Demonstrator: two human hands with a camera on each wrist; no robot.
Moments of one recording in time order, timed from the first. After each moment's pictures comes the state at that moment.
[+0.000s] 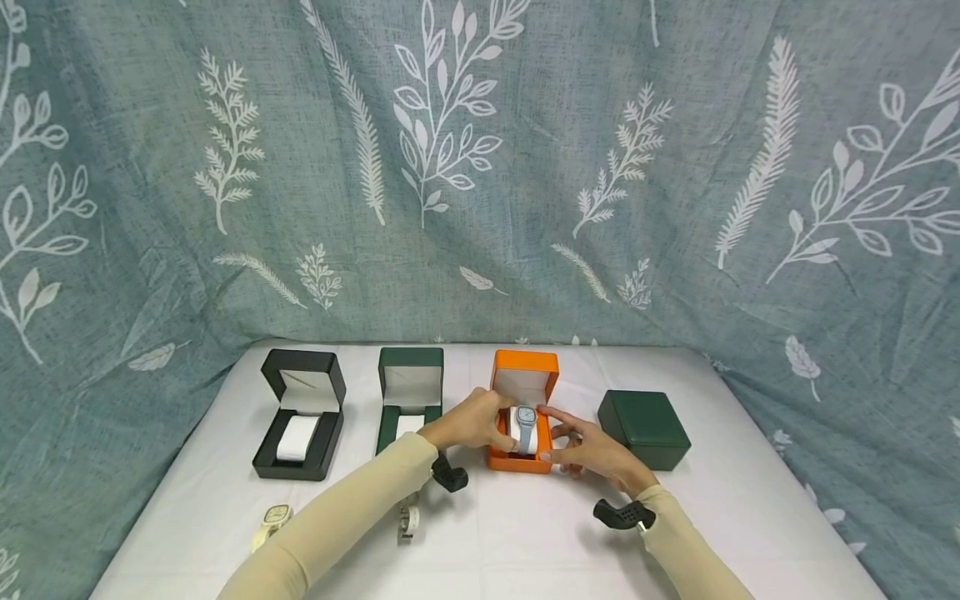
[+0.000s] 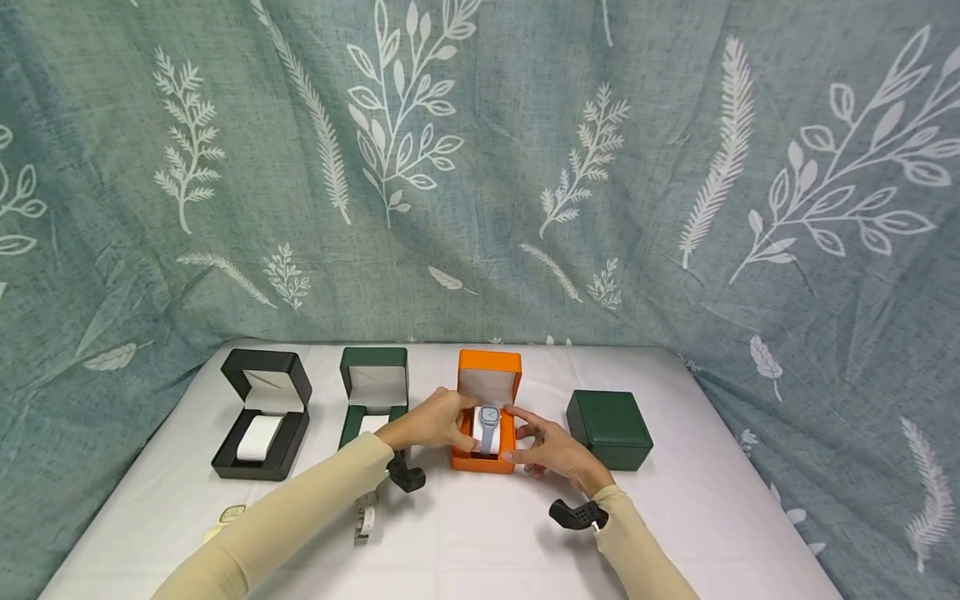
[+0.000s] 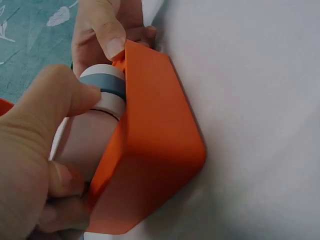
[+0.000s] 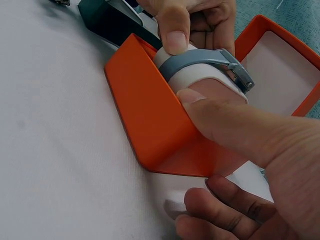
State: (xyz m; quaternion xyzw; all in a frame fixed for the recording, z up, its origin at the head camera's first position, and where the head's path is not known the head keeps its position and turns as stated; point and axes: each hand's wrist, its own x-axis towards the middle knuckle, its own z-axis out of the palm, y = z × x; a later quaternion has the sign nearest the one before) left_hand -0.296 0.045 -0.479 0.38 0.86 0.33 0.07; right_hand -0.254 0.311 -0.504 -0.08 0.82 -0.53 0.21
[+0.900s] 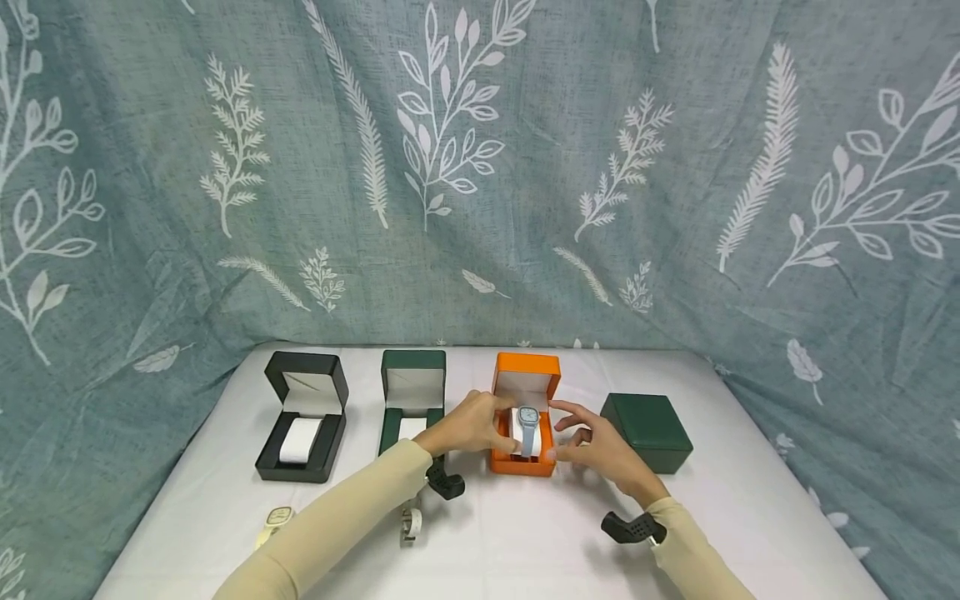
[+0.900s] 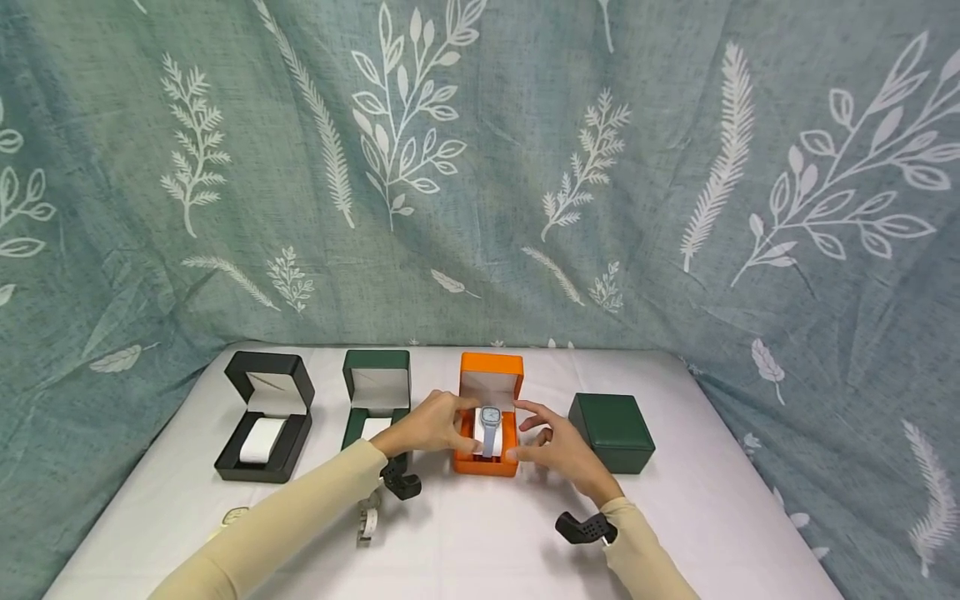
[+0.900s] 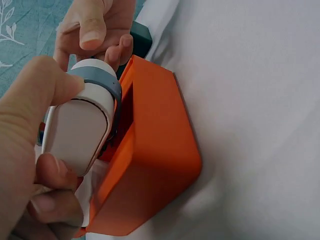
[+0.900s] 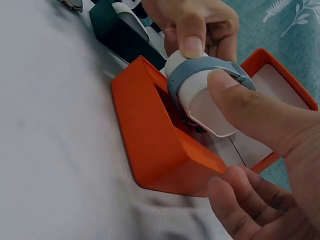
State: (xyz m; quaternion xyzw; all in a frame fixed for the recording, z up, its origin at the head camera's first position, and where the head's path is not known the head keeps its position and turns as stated) left_hand -0.285 0.039 -0.475 0.34 0.87 0.36 0.05; right_hand -0.238 0.309 -0.485 -0.11 0.83 -0.53 0.11
